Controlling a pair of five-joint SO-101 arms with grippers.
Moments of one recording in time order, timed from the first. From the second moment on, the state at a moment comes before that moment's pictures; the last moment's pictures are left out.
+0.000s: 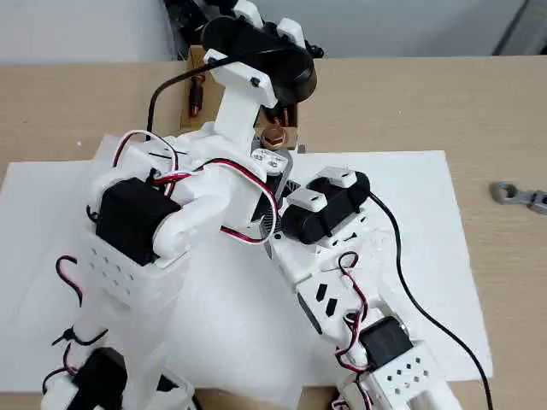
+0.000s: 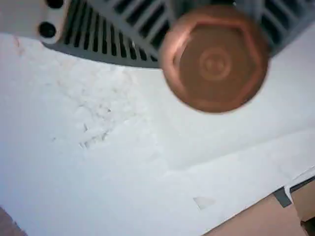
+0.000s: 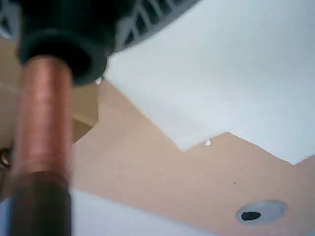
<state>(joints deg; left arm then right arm) 30.1 -11.8 -32.2 99.5 7.3 -33.5 -73.5 70.3 19.5 -5.3</state>
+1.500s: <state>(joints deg) 30.3 -11.4 -23.0 99.4 7.6 -32.4 -73.6 70.2 19.5 -5.4</state>
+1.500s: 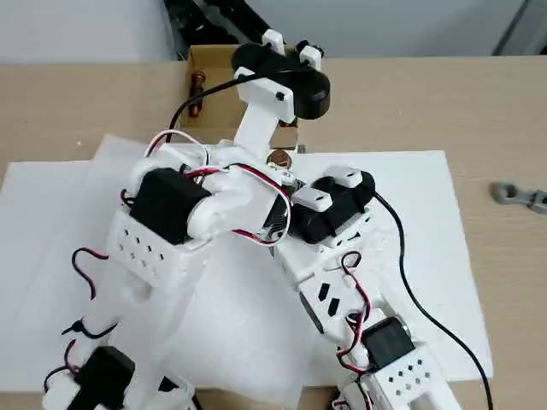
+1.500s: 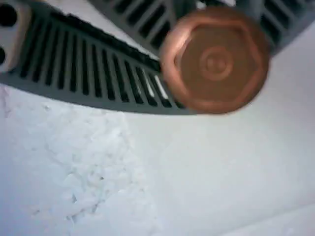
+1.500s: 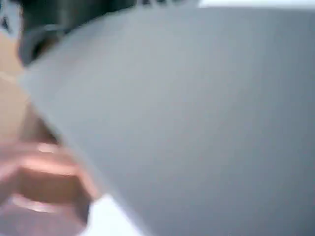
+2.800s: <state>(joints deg) 28.2 -29.9 -23.0 99.4 7.3 -32.0 -72.3 70.0 19.5 -4.2</state>
